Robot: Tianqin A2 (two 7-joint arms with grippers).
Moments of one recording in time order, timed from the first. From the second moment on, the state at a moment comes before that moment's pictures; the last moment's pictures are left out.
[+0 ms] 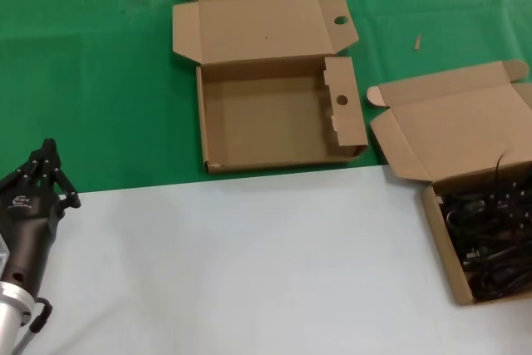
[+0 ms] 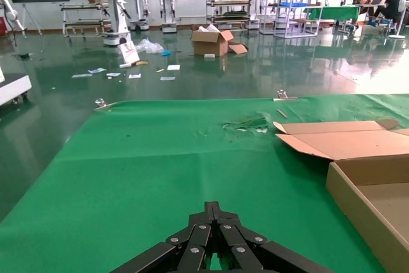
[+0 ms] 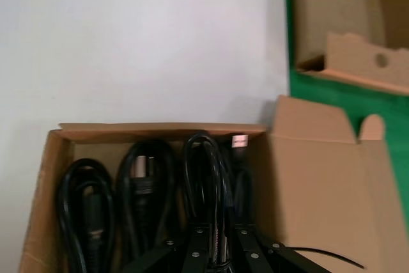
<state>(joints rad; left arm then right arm) 0.00 -0.30 1.60 -1.60 -1.80 0.00 0.00 0.54 1.03 -1.93 1.34 1.41 -1.05 -0.27</state>
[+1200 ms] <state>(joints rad) 0.00 -0.30 1.60 -1.60 -1.80 0.00 0.00 1.05 0.67 -2.07 1.51 1.21 -1.16 0.08</state>
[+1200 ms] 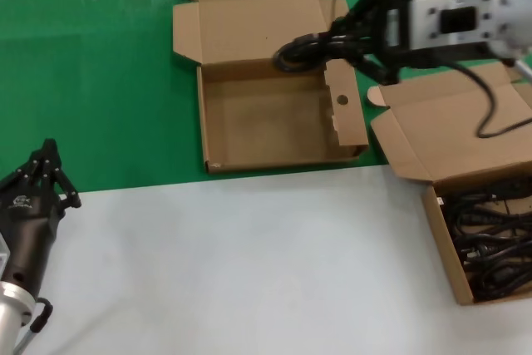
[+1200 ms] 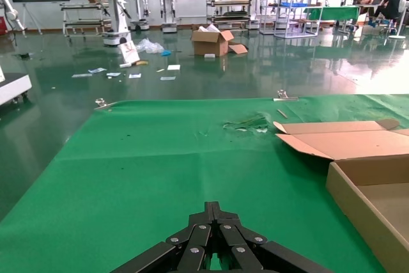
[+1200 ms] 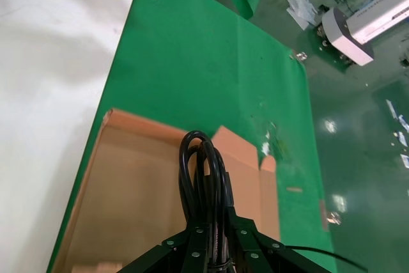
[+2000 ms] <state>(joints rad) 0.00 -0.30 1.60 -1.60 -1.80 0.00 0.00 1.01 0.37 -2.19 1.12 1.06 -0.94 0.04</state>
